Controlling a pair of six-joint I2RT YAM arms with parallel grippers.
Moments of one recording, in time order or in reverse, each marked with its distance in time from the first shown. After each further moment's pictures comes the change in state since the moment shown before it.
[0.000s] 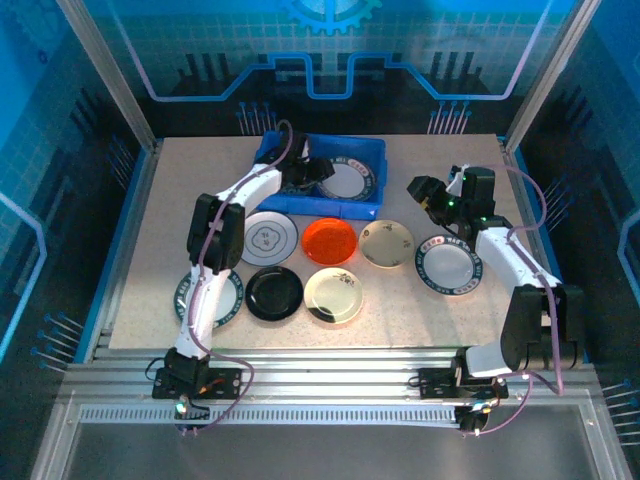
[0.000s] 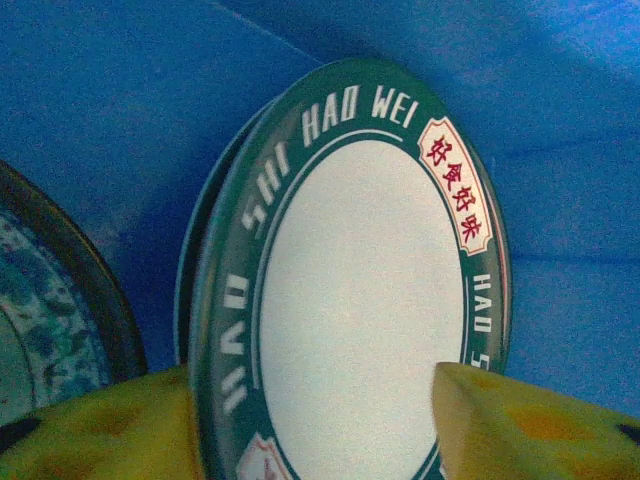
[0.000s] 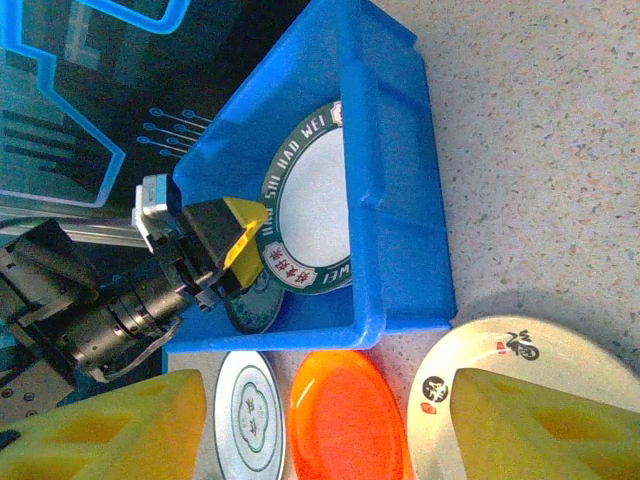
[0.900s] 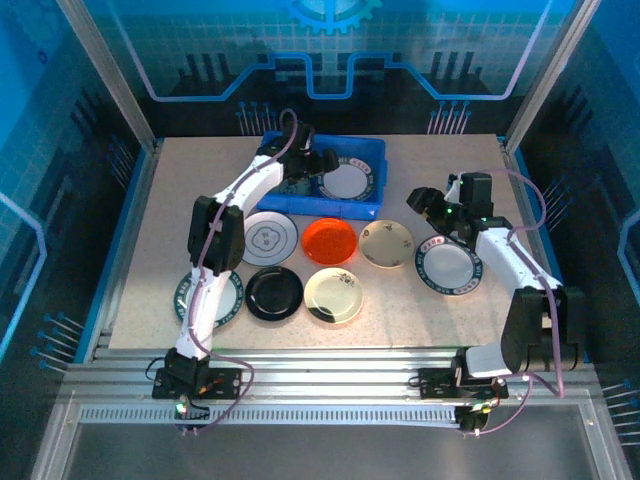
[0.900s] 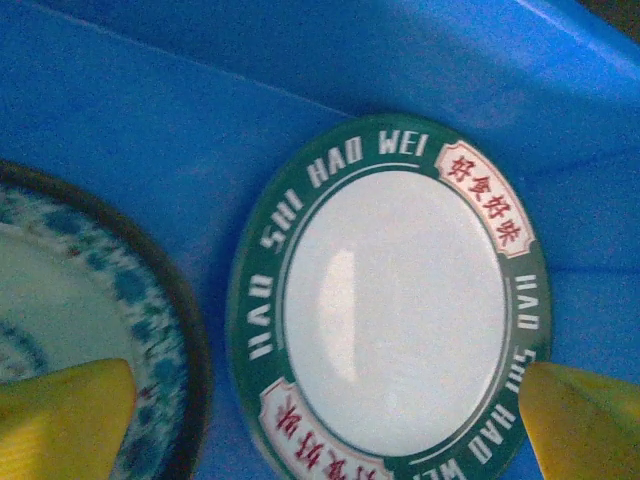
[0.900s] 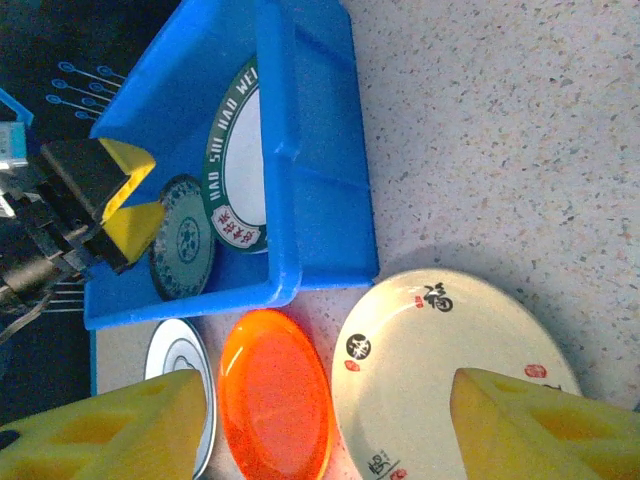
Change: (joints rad) left arm -0.021 -0.035 0.107 -0.184 -0.185 0.107; right arm 0.006 -0.018 0.001 -0.164 0.064 -0.120
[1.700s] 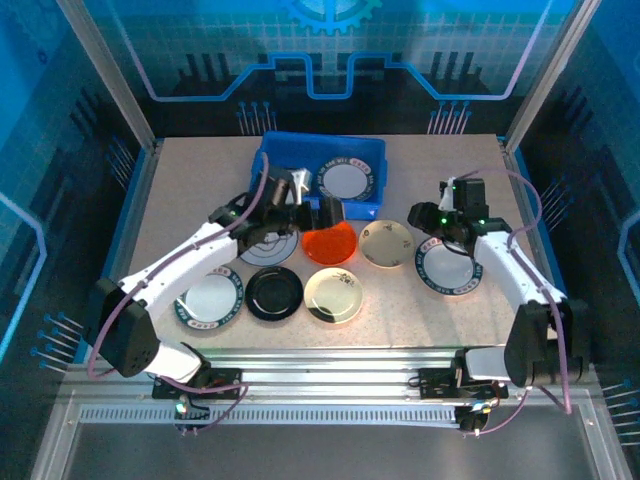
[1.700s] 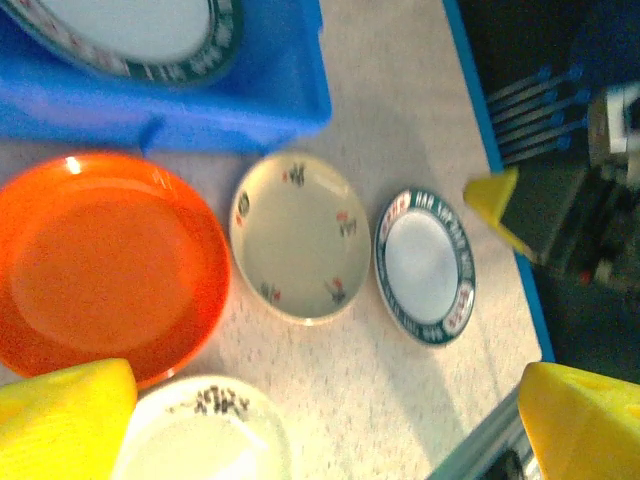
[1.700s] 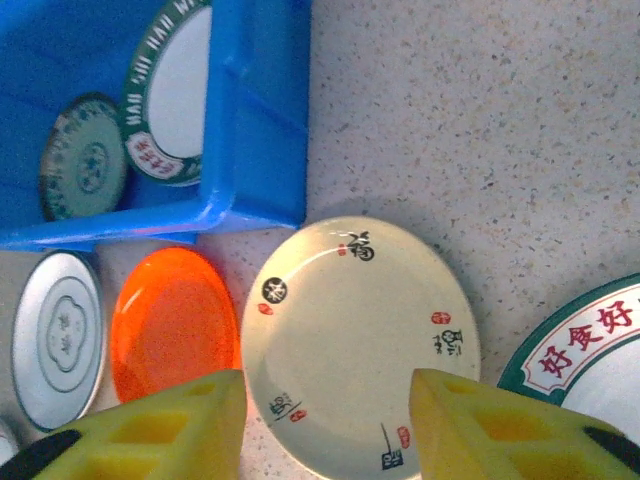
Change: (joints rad) left arm -0.239 -0.933 -0.960 0.214 0.163 -0.074; right arm 0.062 -0.030 0.021 -0.185 0.140 -0.246
